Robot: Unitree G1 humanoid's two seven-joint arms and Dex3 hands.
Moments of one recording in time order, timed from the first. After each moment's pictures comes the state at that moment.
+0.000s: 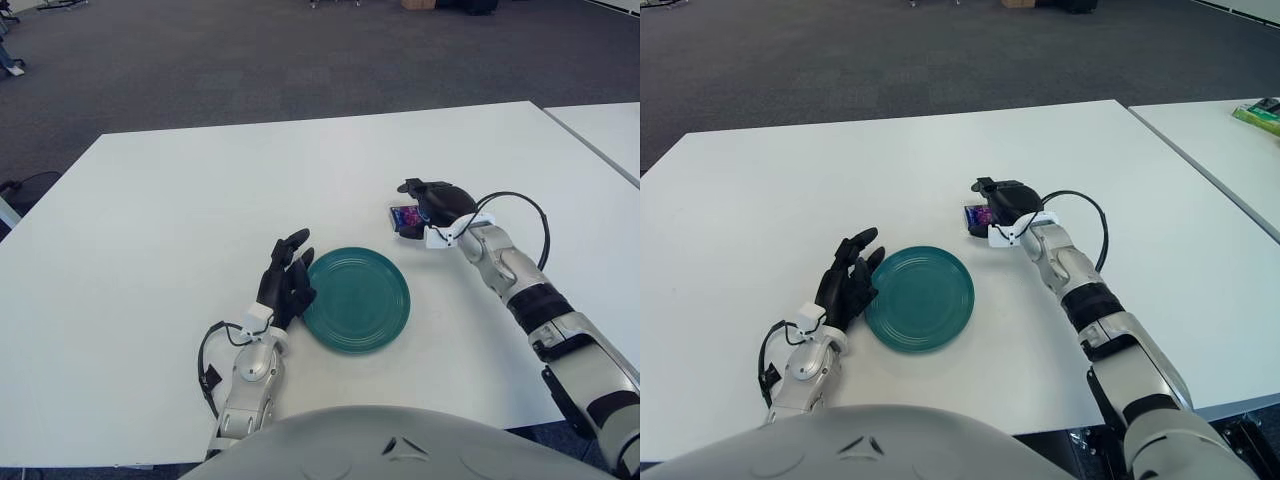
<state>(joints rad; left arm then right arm) 0.36 -0.11 -0.21 -0.05 -0.02 -0.17 0.04 -0.47 -0.43 0.45 0.60 -0.84 -0.17 -0.09</state>
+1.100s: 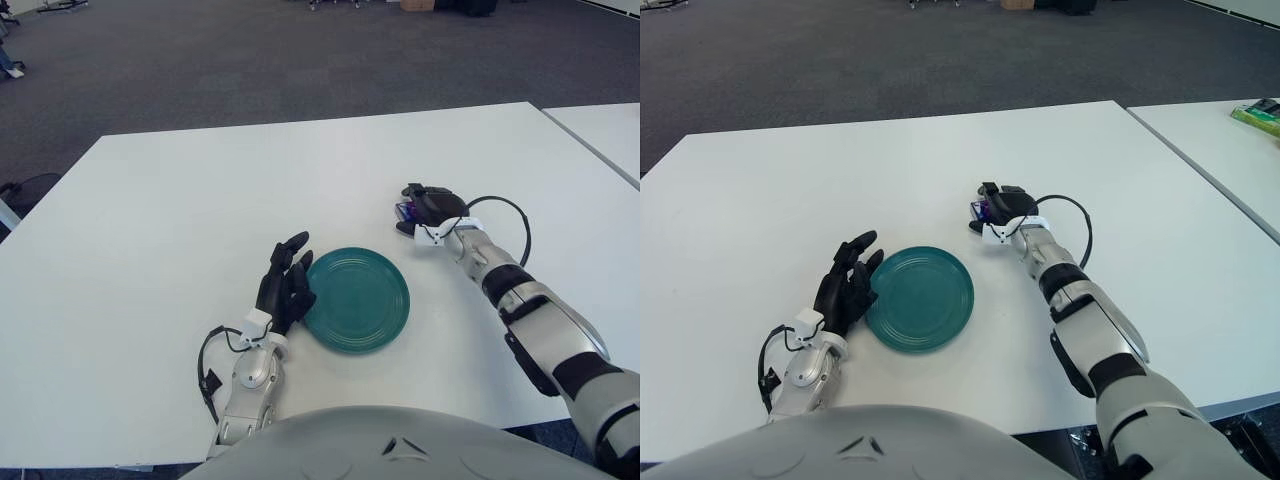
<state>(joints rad) 0.38 -0.10 -0.22 -0.05 -0.03 -0.19 0.05 -0.70 -0.29 0.55 1.13 -0.82 -0.17 -0.28</state>
